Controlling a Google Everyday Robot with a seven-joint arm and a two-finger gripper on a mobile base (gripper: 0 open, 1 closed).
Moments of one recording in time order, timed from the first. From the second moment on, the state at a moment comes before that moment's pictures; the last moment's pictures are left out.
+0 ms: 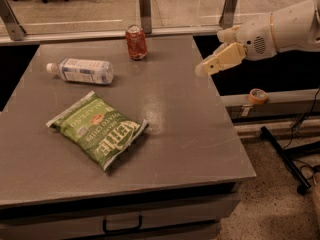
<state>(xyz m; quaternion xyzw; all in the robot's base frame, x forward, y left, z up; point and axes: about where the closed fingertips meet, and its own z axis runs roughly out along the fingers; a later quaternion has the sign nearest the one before) 0.606 -0.123 0.955 -0.46 0.73 0.26 0.43</state>
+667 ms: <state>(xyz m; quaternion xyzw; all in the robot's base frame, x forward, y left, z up) 0.643 -0.072 0.912 -0.43 0.73 0.30 0.45</state>
